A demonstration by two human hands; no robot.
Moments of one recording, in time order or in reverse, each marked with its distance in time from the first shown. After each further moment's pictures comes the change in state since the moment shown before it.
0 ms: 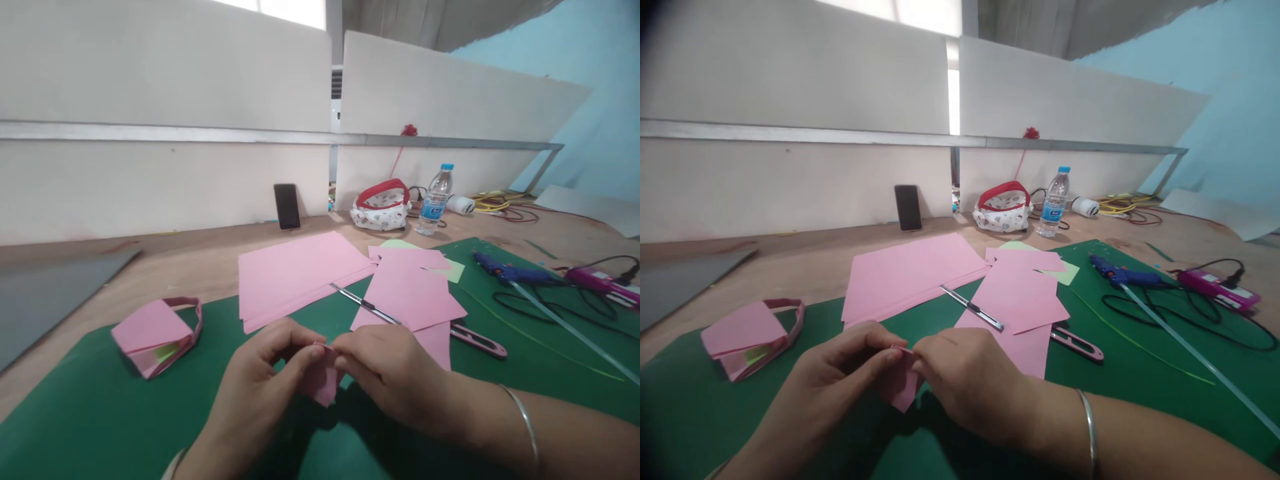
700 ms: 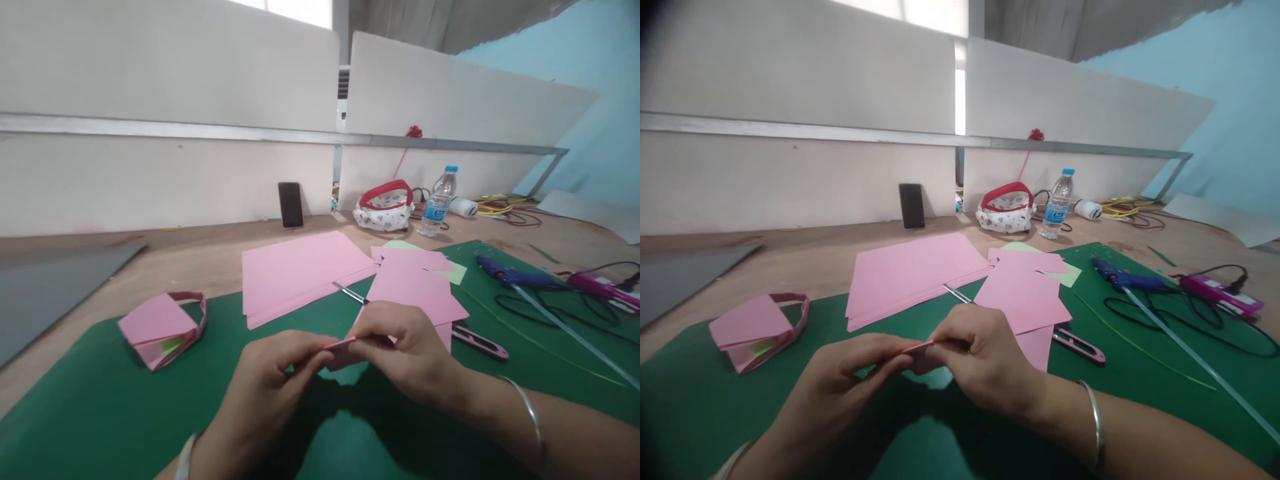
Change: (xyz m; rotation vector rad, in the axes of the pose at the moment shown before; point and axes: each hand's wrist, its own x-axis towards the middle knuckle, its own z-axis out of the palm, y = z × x) left_hand 0.003 -0.009 -0.002 0.186 -0.089 0.189; right_hand 0.008 0.000 -0.015 0.367 0.090 0.298
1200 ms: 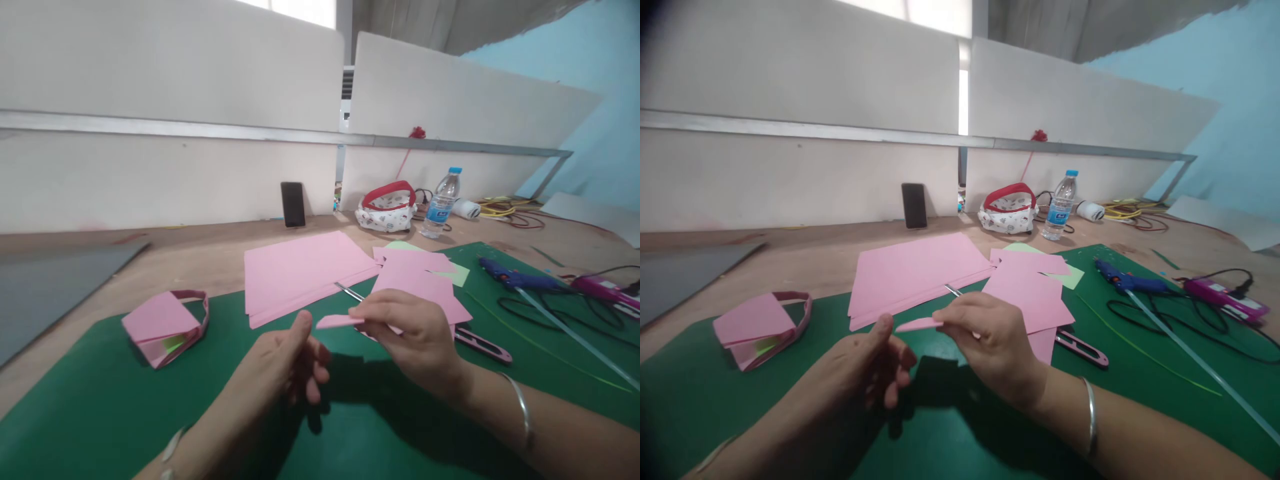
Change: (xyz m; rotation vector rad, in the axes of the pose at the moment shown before) left_hand 0.006 -0.001 0.004 -0.574 -0.045 -0.577; right_hand 0.004 0.013 -0.002 -0.082 0.173 -0.190
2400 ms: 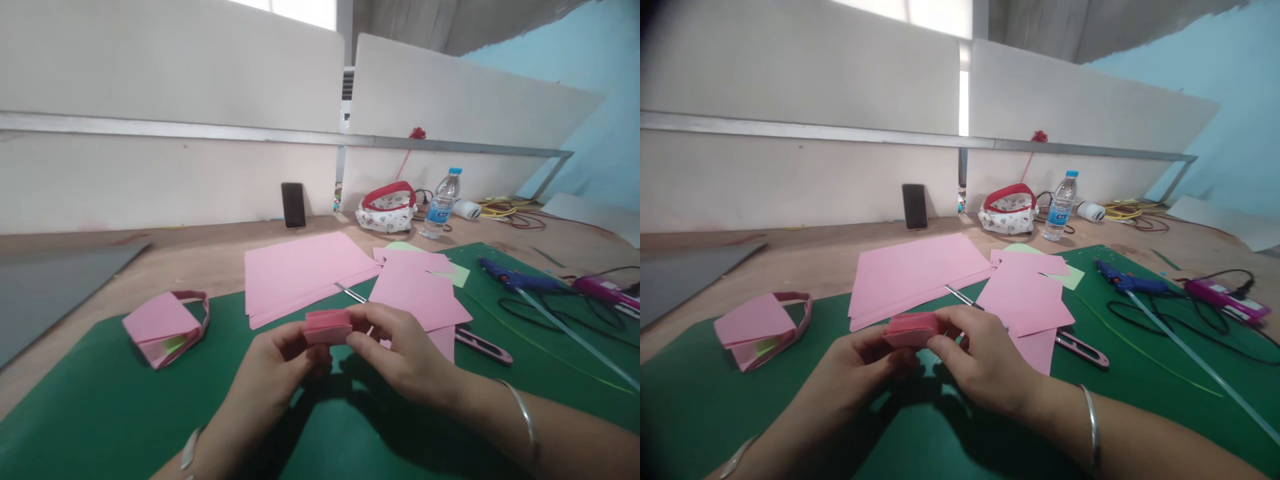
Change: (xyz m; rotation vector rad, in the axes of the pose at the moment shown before) left_hand 0.003 -0.006 -0.003 0.011 0.006 0.234; right_hand 0.000 -0.012 0.005 0.076 -0.255 0.347
